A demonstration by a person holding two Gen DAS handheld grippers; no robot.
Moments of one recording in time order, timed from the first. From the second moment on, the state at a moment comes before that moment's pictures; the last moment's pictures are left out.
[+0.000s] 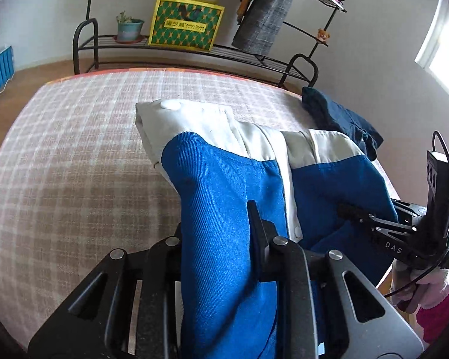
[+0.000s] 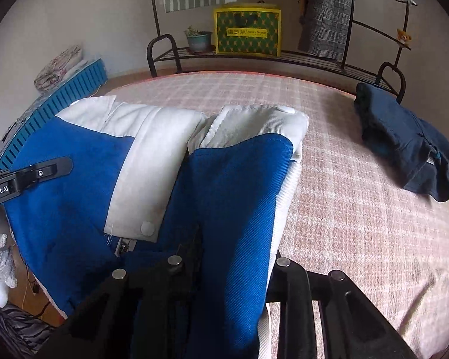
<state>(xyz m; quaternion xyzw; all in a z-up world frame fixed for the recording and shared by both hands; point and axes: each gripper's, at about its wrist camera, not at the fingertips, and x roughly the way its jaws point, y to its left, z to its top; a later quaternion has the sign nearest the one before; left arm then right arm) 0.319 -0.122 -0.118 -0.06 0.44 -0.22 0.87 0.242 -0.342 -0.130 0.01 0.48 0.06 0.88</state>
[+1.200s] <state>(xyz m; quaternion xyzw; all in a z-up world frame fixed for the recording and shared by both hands) 0.305 -0.361 -0.052 -0.01 0.36 -0.36 0.86 0.180 -0.507 -0.021 -0.07 0.39 -0.07 0.92</state>
